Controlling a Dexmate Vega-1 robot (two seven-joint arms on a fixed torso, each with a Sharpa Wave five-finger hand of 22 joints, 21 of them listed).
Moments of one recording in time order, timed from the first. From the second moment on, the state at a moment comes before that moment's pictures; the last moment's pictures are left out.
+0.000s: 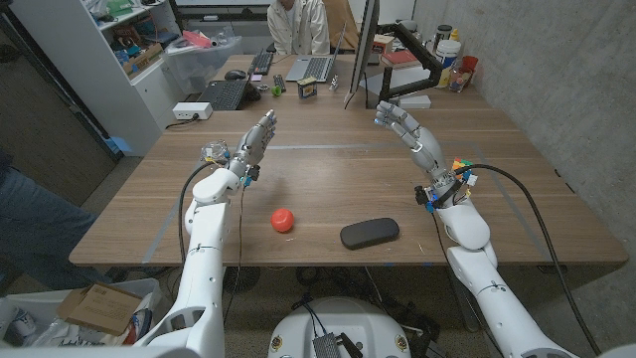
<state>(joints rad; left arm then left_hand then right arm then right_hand) 0.88 -0.05 -0.24 -1.49 0.07 0.01 -0.47 0.35 0.00 0.29 0.08 0.26 0.01 0.05 0.20 0.18 -0.03 0.00 0.20 0.19 -0.10 0.02 0.18 0.18 -0.15 -0.01 0.19 0.18 -1.04 -0.18 -0.04 -1.38 -0.01 1.08 0.31 0.26 0.04 0.25 -0.11 0.24 0.28 -0.14 0.22 0.19 0.31 -0.08 0.24 0.18 0.35 0.05 0.19 0.18 0.40 0.05 0.23 0.18</state>
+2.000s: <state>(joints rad) 0.86 -0.05 -0.23 -1.47 0.09 0.02 -0.48 0.35 0.01 0.28 0.08 0.26 0.01 0.04 0.19 0.18 -0.04 0.00 0.20 0.19 -0.10 0.02 0.18 0.18 -0.15 -0.01 0.19 0.18 -1.04 -0.18 0.02 -1.40 -0.34 1.24 0.12 0.26 0.03 0.25 -0.11 0.27 0.35 -0.16 0.23 0.19 0.36 -0.11 0.24 0.18 0.37 0.02 0.19 0.18 0.42 0.04 0.22 0.18</state>
